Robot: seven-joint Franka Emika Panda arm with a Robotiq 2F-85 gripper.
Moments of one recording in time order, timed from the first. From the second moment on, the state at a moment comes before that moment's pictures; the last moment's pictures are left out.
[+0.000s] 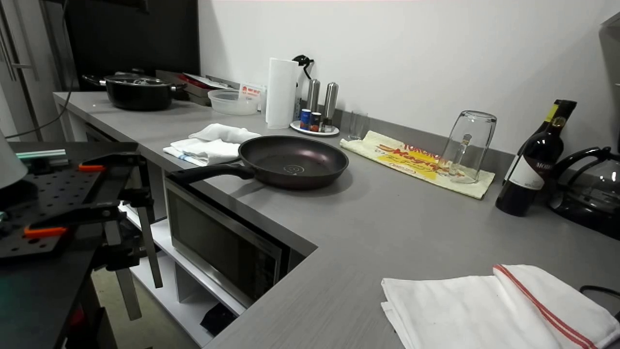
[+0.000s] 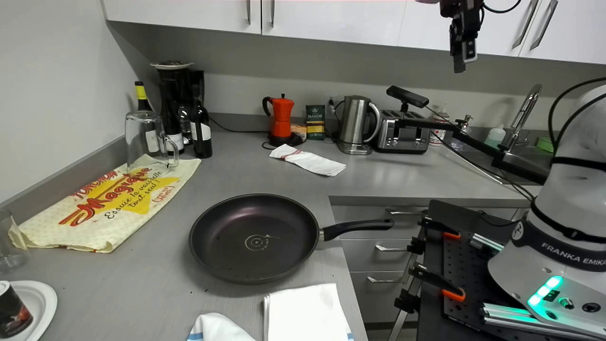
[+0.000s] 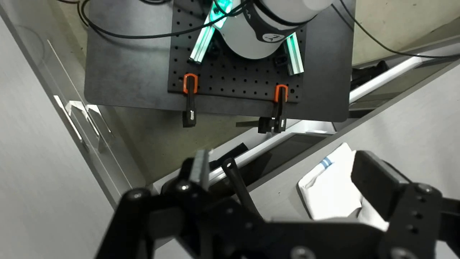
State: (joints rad) arm -0.09 -0.66 -0.29 -2.34 -0.09 1.33 -0.37
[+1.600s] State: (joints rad) arm 0.11 0.24 0.12 -2.13 0.30 1.91 -0.18
